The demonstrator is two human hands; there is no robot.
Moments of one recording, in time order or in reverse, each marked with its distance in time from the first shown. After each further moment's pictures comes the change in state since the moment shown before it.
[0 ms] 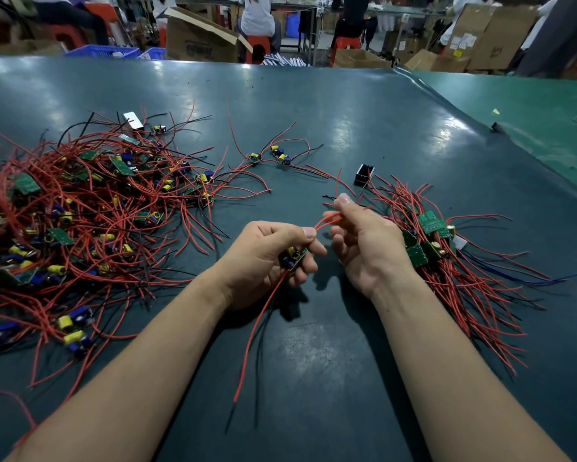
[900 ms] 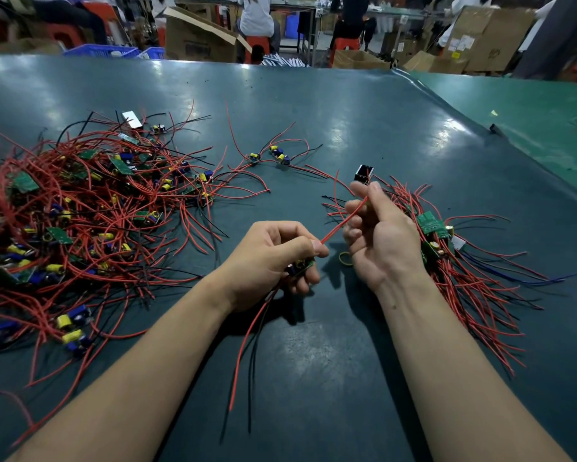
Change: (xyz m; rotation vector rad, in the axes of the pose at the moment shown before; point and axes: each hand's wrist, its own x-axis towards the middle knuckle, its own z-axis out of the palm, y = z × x) left_hand -0.004 0.000 0.004 0.156 0.015 0.060; right_hand 0.003 -0.011 -0.005 0.155 0.015 -0.102
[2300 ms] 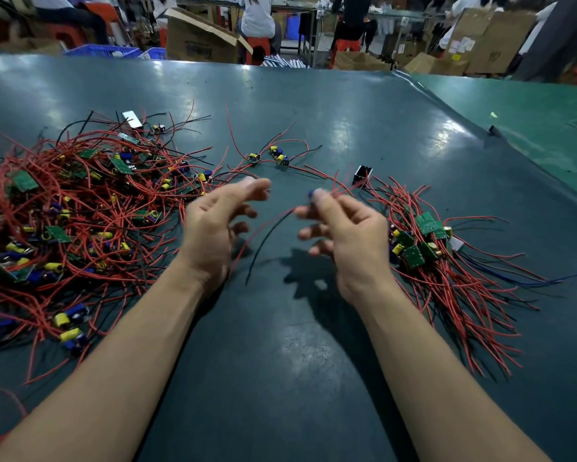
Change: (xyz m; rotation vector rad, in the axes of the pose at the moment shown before) left_hand 0.010 0.004 -0.033 -0.222 0.466 0.221; right_hand -0.024 0.018 0.017 -0.328 -0.187 -0.128
